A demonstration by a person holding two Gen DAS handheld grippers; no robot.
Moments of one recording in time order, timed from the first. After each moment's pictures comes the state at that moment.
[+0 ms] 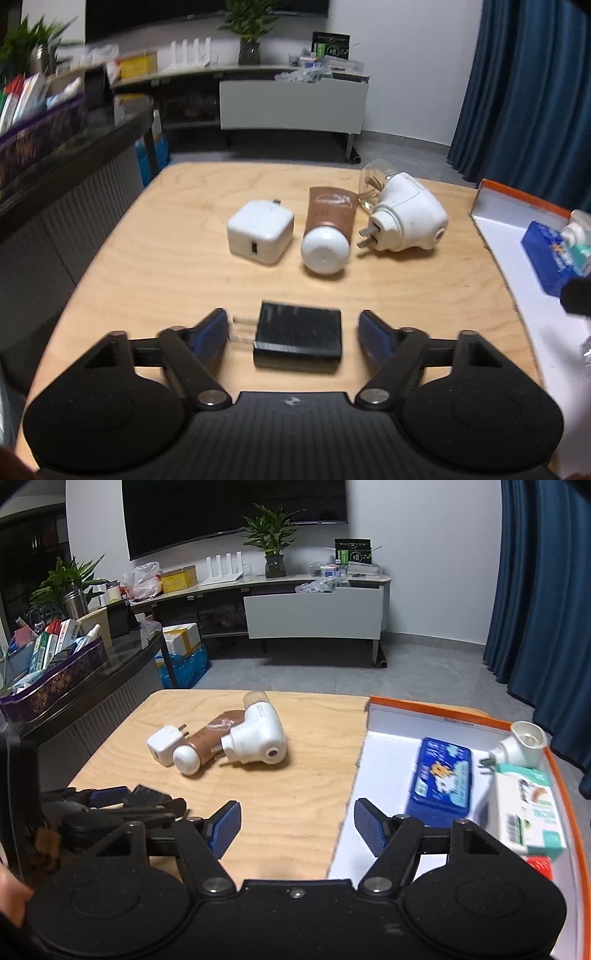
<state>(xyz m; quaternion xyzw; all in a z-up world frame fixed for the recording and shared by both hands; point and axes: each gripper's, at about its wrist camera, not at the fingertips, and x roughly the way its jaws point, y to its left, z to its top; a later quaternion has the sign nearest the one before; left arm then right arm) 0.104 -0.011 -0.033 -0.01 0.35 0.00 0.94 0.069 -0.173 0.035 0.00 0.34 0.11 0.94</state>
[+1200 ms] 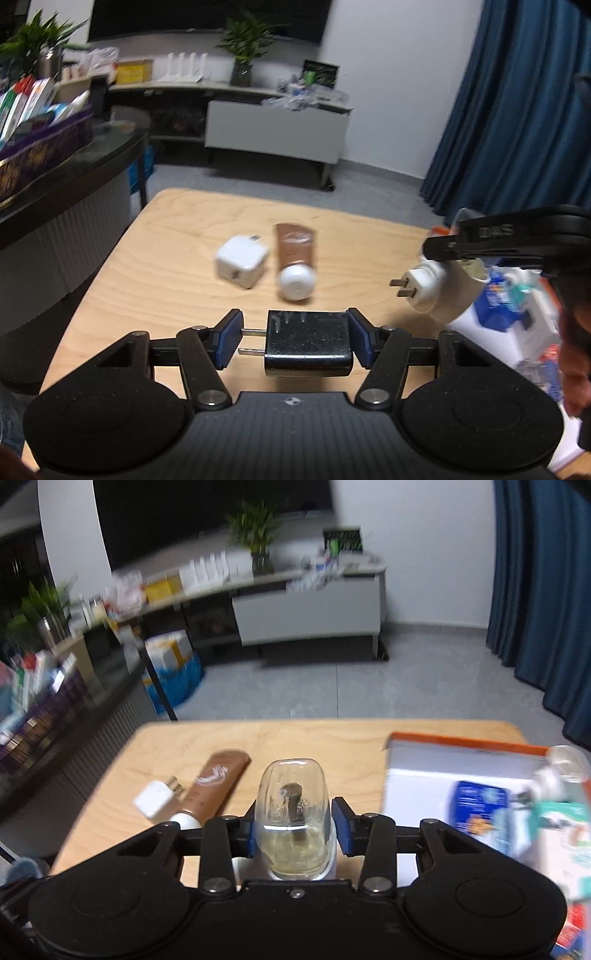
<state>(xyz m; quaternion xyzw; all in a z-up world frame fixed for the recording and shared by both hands) 0.064 -0.017 0.013 -0.08 0.32 -0.05 0.94 0.121 -0.169 0.057 0.05 0.34 0.10 0.93</state>
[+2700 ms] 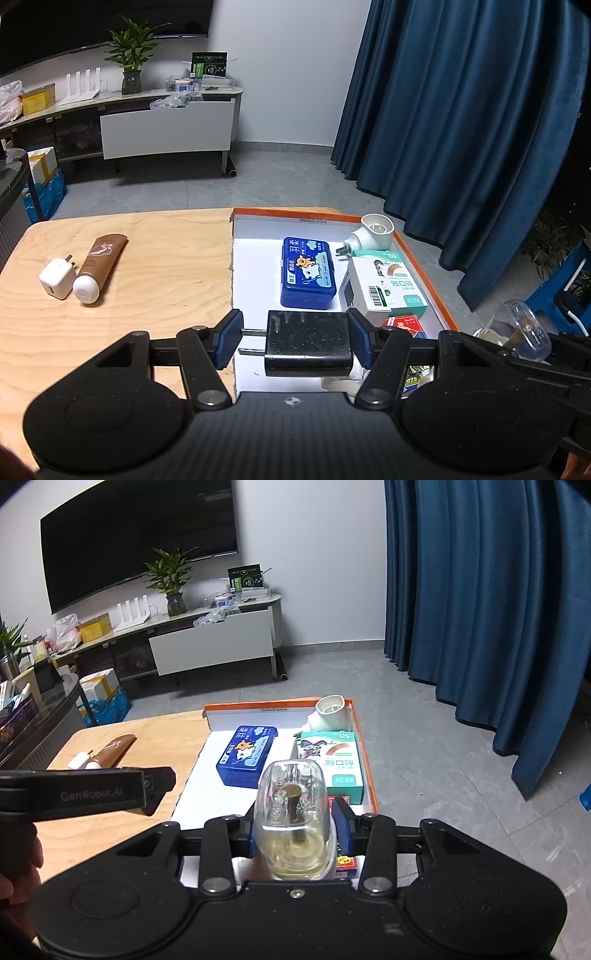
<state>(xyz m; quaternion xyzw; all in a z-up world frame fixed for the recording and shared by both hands) 0.043 -0.181 0.038 -0.02 0.34 -0.15 0.93 -0.036 -0.322 0.060 0.05 0.31 -0.02 0.95</state>
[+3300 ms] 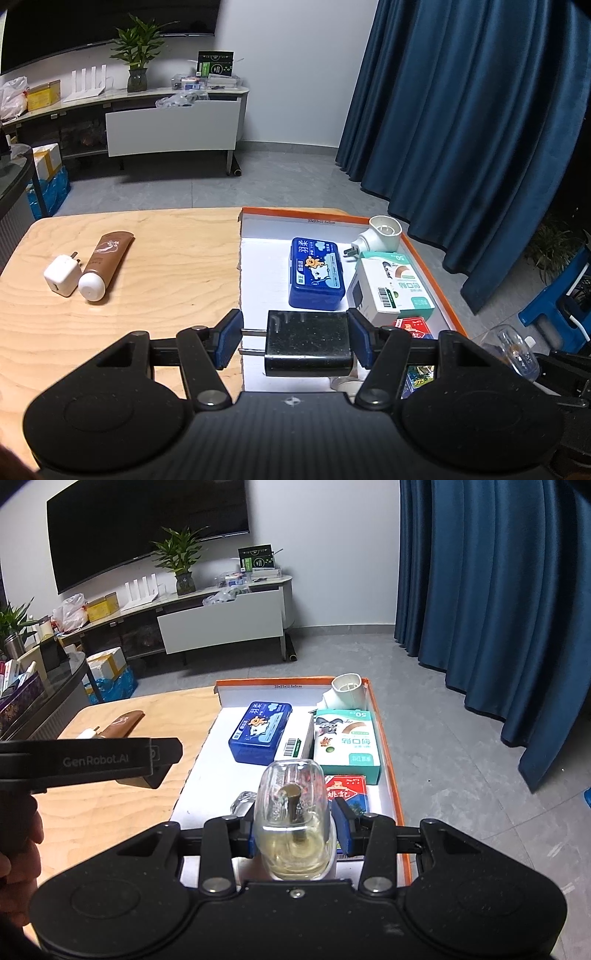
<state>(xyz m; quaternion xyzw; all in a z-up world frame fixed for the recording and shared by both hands) 0.044 -0.175 0.036 -0.03 0.34 -0.15 0.93 -0.033 -0.309 0.050 0.04 0.33 -0.01 0.94</state>
